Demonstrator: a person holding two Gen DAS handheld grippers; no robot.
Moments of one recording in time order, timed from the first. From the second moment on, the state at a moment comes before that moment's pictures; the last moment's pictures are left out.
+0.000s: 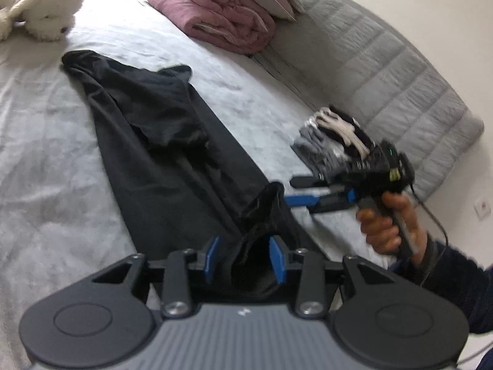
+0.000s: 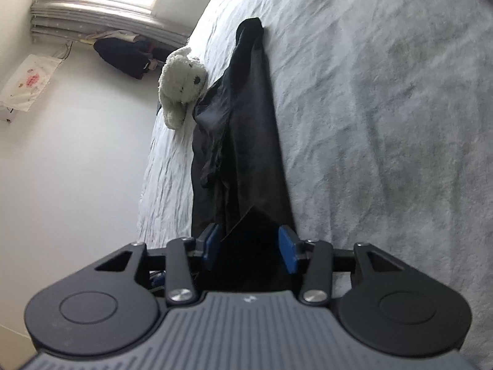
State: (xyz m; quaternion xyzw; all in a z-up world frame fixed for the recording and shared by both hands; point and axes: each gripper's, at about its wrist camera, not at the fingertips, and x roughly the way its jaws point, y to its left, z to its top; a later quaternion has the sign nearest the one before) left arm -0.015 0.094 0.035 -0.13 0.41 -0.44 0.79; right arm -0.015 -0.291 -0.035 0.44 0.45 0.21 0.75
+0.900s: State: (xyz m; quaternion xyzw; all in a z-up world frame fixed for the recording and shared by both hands) left arm -0.038 0.135 0.029 -0.04 0.34 -0.49 0.81; right arm -0.010 -0.251 -0.014 0.10 0.38 0.39 0.83
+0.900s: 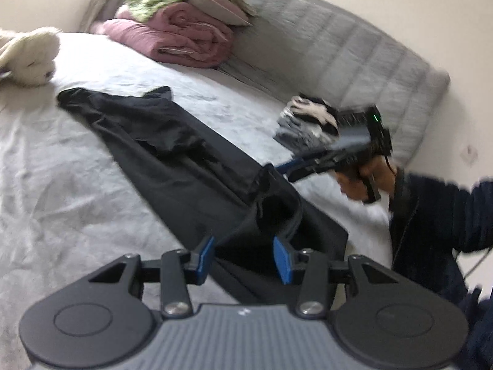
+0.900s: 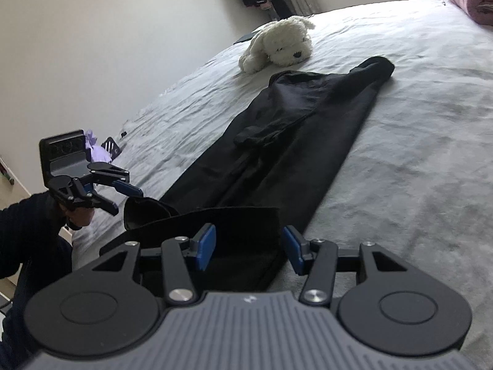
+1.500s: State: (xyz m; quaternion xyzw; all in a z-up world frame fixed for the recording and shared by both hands) left arm -0.022 0.102 0.019 0.02 0.33 -0.47 0.81; right arm 0.005 -0.249 -0.025 0.13 0.39 0.40 0.82
